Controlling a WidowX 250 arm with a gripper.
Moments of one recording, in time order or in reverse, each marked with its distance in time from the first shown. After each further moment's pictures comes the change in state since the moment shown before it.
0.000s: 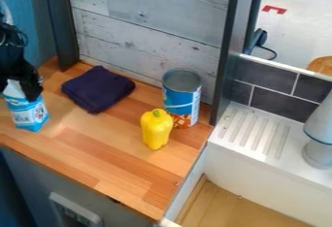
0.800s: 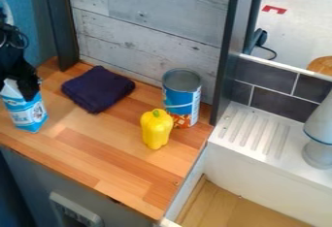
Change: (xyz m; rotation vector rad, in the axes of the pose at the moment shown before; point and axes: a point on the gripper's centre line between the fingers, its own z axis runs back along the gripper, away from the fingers) arm 0.000 0.006 -0.005 0.046 0.018 0.002
